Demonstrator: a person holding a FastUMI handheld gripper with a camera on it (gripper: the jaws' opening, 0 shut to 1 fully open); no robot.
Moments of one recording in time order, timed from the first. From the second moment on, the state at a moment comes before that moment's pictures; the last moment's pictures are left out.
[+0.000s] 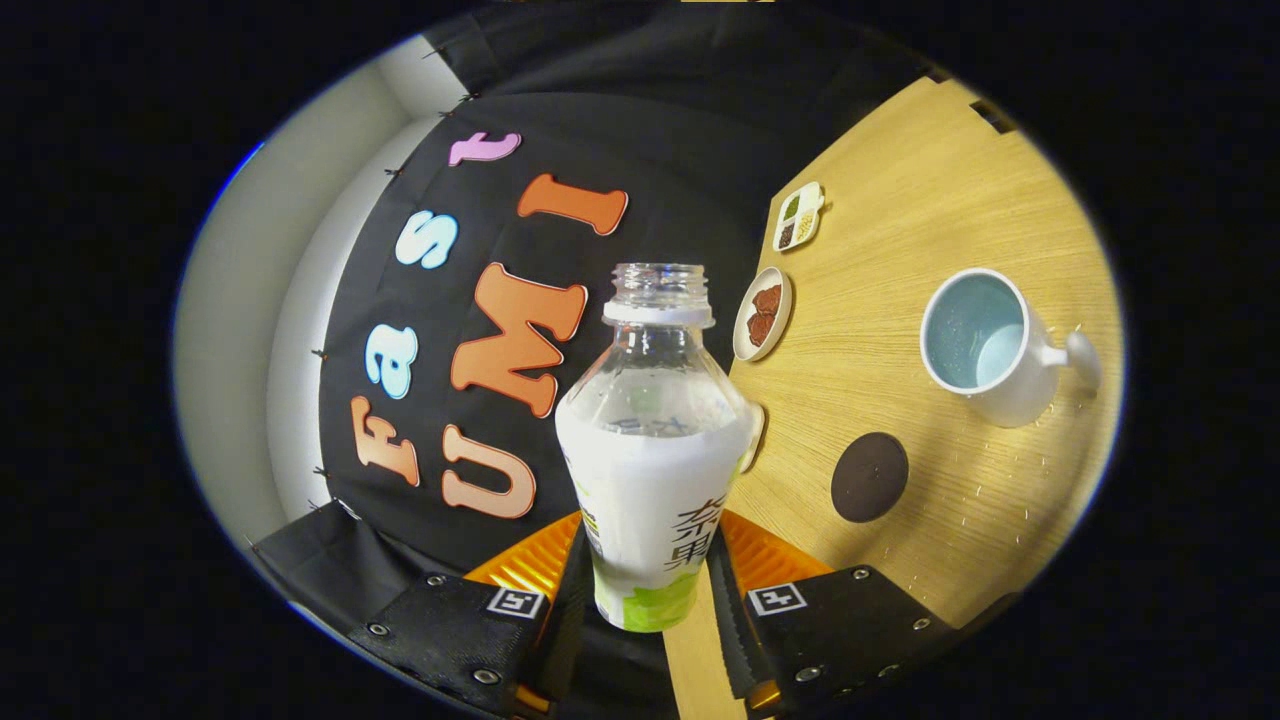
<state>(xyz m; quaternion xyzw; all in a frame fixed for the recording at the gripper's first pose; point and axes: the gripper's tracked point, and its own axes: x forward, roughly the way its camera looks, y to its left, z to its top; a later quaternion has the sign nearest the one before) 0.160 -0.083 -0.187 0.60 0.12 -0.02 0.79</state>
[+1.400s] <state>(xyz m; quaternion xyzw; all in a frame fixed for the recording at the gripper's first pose) 0.165 -0.093 -0.196 0.74 0.12 -0.05 0.66</state>
